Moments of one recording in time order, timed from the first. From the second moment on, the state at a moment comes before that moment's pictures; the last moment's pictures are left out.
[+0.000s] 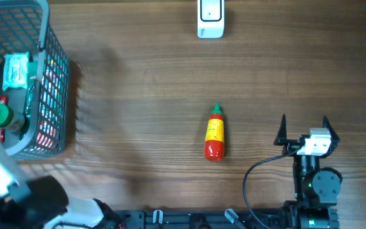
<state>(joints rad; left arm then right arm) 0.62 1.70 1.90 -1.28 -0.13 -0.78 -0.03 0.02 0.01 0.01 0.07 -0.14</state>
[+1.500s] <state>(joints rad) 0.71 2.03 1.63 -0.98 -0.11 -0.78 -0.03 0.02 0.01 0.01 0.07 -0.14</state>
